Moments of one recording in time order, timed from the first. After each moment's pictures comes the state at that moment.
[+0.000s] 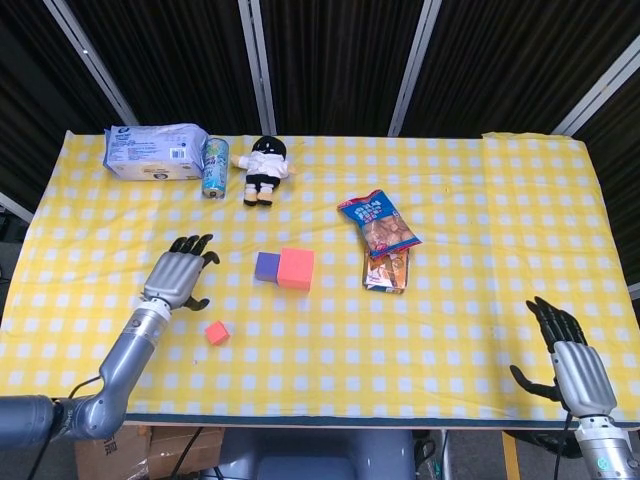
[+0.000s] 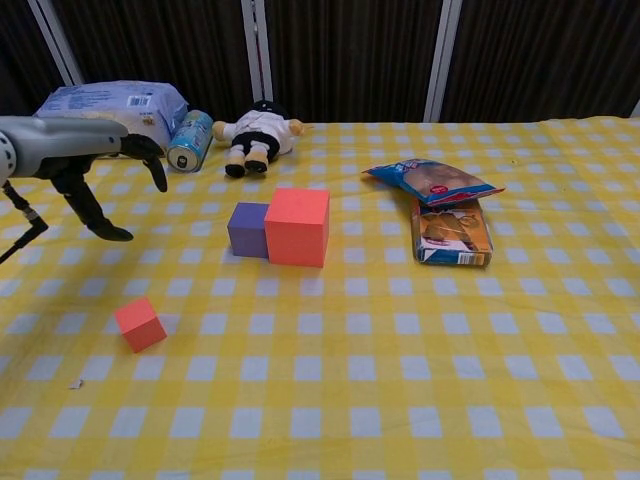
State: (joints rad) left arm -0.87 -1.29 -0.05 -1.84 0.65 1.09 0.58; right arm 0.07 -1.04 0.02 -1.83 -1.47 1.38 0.11
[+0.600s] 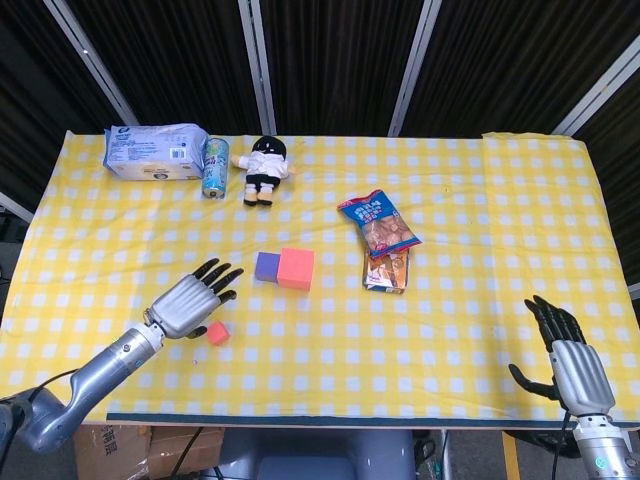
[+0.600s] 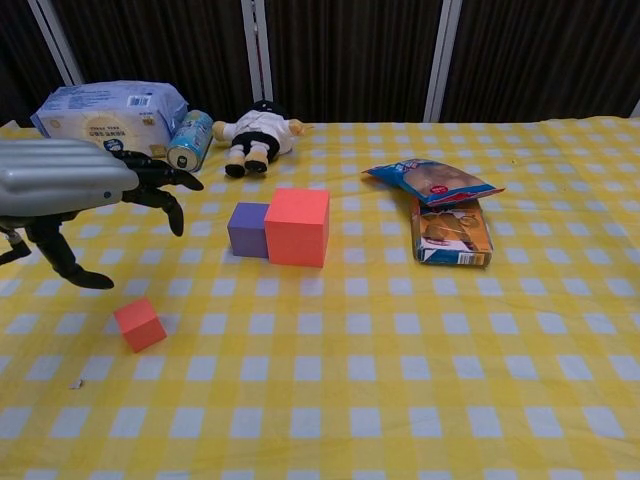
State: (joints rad) left arm -0.80 -1.24 0.13 -1.64 1.43 0.97 0.34; right arm 0.08 -1.05 0.02 -1.83 -1.47 1.38 0.10
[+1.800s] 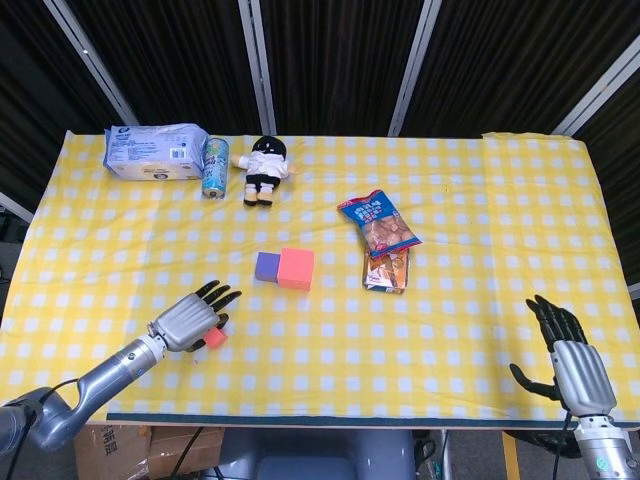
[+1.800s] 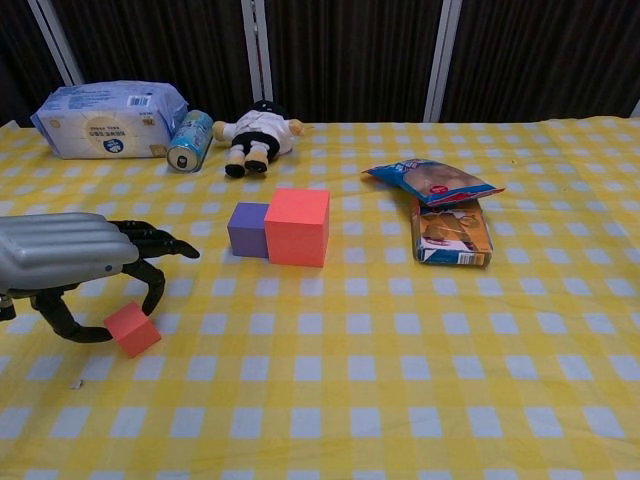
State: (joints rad) left arm -0.73 -1.36 0.13 -1.46 1.53 0.90 0.22; right arm 0.07 -1.05 0.02 -1.82 -1.48 1.39 0.10
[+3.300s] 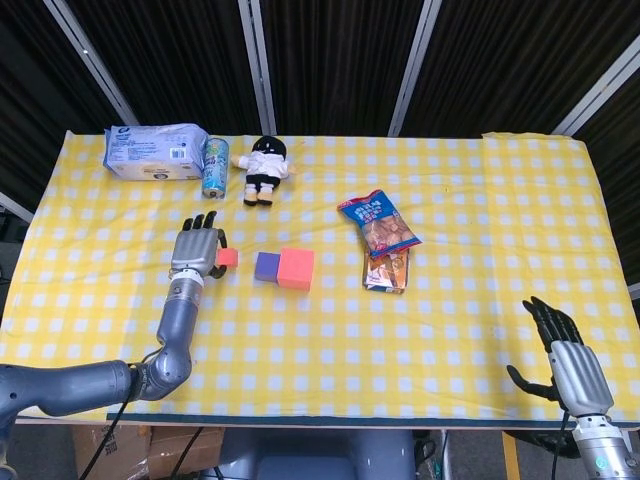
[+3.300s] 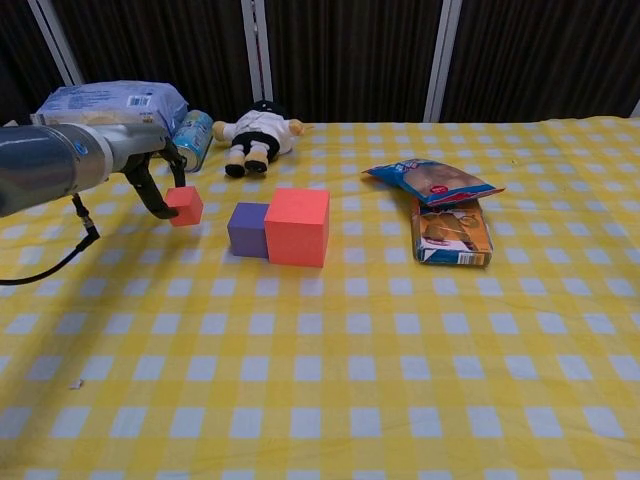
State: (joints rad) left arm -0.99 -1.63 -0.31 -1.42 0.28 1.09 0.81; right arm 0.08 -1.04 0.02 -1.83 -1.47 1.37 0.13
